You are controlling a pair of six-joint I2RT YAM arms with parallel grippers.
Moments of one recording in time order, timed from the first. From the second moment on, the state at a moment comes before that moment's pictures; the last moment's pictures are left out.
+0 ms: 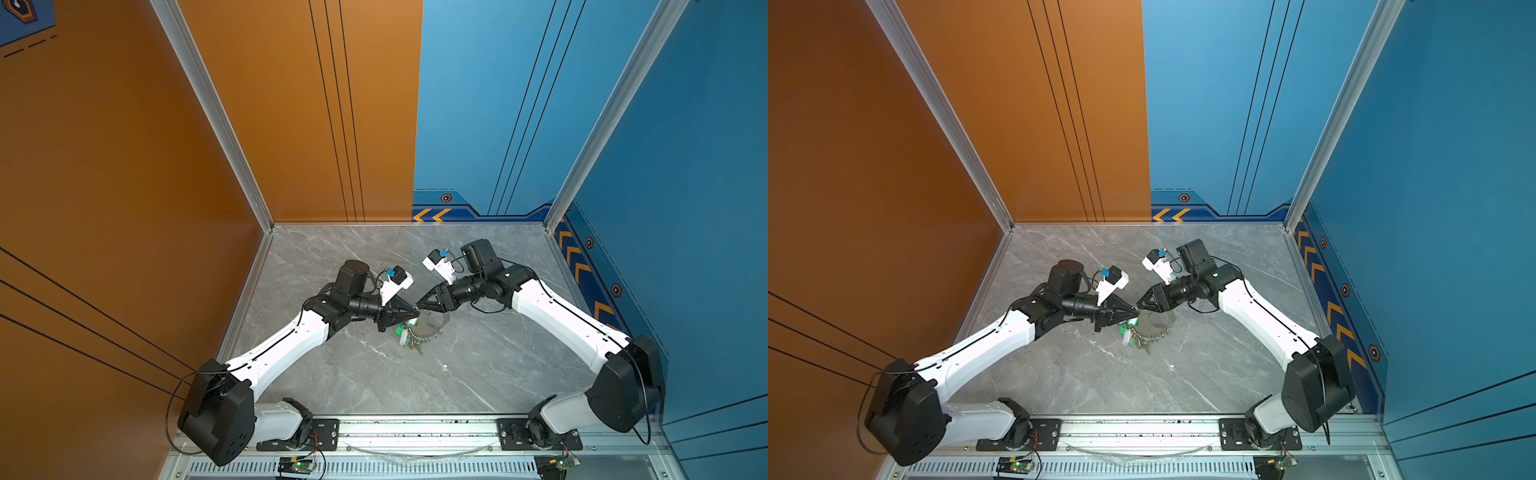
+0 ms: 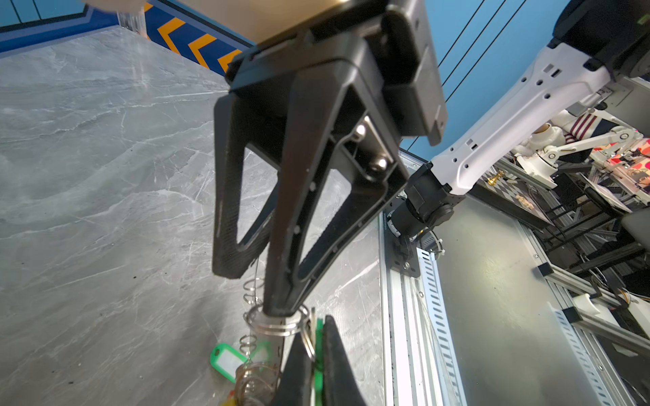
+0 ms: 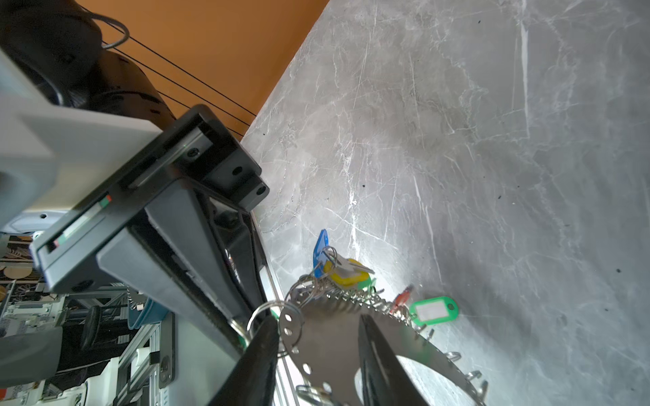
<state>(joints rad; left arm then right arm) -0.54 1.30 0.90 -0.19 0.91 0.08 0.52 1.49 1.24 -0.64 -0.81 0.13</state>
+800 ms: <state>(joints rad) -0.63 1.46 0.96 -0.29 0.75 0.17 0.61 1.26 0.68 -0.10 -0.67 0.53</state>
